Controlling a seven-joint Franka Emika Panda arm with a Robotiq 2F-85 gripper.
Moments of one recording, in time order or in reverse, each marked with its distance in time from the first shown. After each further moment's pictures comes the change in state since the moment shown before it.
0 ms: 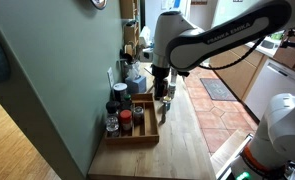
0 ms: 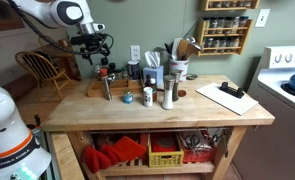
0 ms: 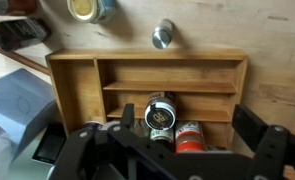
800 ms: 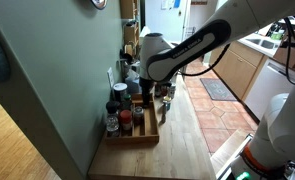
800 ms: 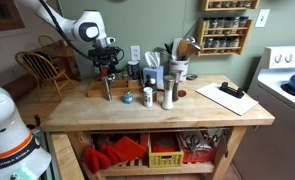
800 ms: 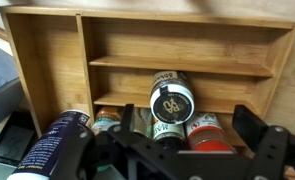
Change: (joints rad) arm -0.009 0.298 0.003 0.110 0.078 0.188 -0.127
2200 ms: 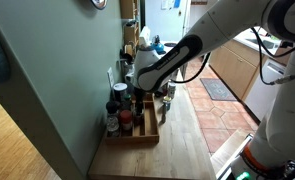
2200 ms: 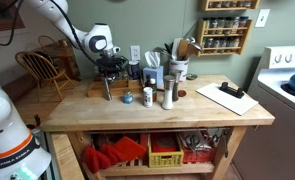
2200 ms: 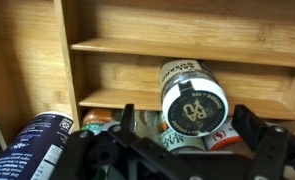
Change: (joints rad) arm -0.086 0.208 0.090 0.085 0.044 0.109 -0.066
